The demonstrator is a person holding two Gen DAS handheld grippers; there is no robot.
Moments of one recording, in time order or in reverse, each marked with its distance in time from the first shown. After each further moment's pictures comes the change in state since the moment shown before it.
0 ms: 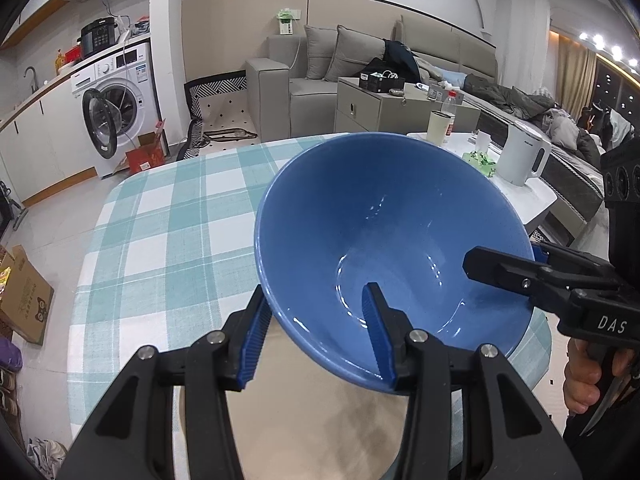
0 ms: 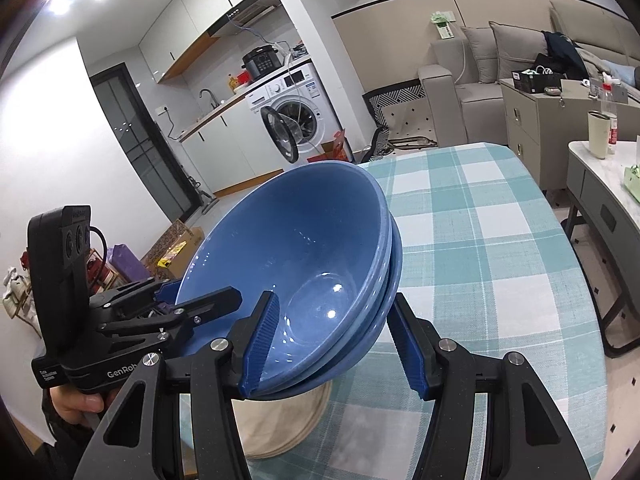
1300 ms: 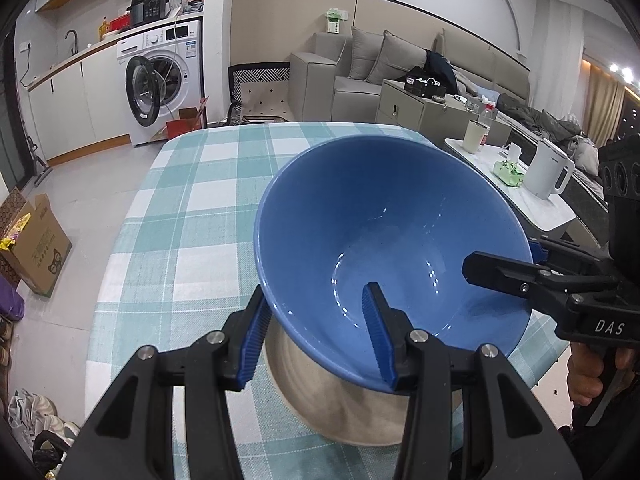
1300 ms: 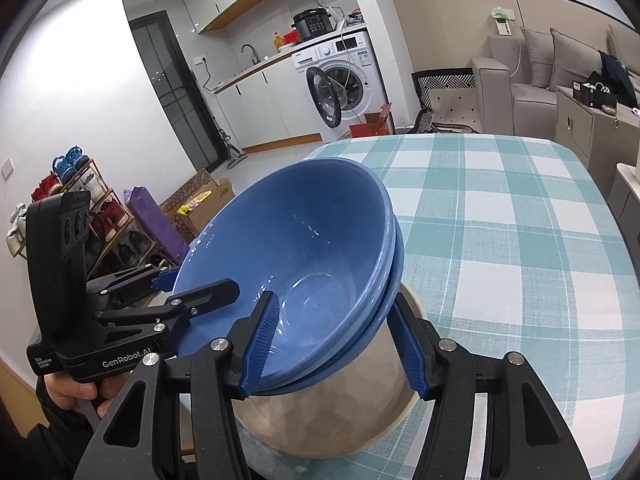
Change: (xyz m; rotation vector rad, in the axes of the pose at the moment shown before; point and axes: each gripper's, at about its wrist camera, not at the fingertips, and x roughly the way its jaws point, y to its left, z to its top) left arm -0.028 0.074 -0.071 -0.128 -0.009 0.059; right arm 0.053 0.080 -0.036 -0.155 0.117 0.066
